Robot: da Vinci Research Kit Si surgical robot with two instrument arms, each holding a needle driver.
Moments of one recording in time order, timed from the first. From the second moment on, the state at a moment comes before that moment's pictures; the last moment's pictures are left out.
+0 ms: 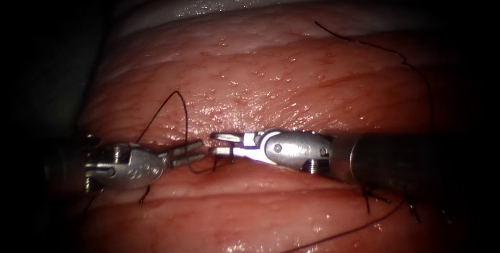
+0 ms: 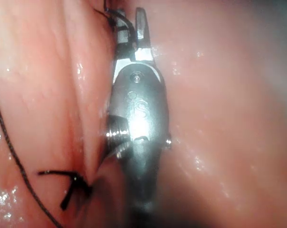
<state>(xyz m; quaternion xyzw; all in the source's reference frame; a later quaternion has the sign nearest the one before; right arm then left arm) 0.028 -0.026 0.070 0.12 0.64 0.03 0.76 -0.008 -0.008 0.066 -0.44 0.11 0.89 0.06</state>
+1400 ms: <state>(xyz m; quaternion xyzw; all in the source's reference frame) 0.028 -0.023 0.068 0.09 0.65 0.10 0.75 -0.010 -0.009 0.065 -0.44 0.12 0.89 0.07</state>
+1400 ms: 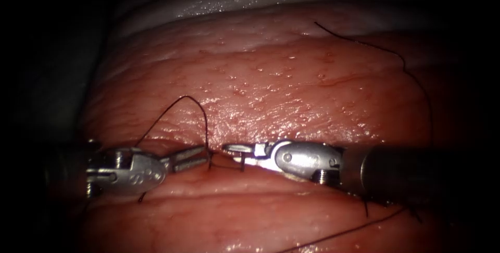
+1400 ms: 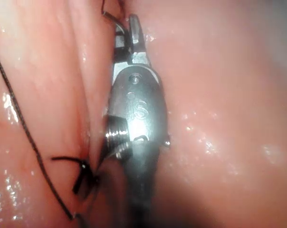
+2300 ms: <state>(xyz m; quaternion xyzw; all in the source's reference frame) 0.028 -0.011 0.065 0.12 0.67 0.20 0.71 -0.012 -0.013 0.071 -0.43 0.08 0.90 0.07</state>
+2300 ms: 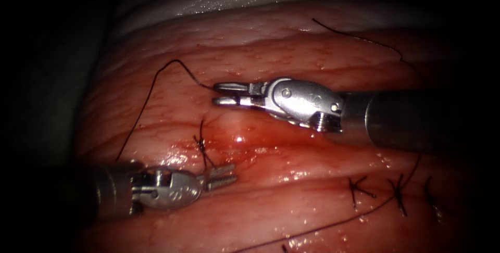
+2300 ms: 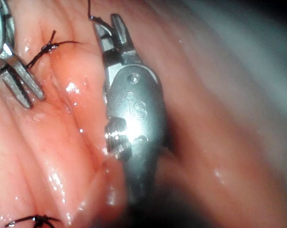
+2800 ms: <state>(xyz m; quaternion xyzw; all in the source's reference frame) 0.029 -0.011 0.067 0.37 0.59 0.39 0.61 -0.012 -0.012 0.071 -0.43 0.07 0.90 0.07</state>
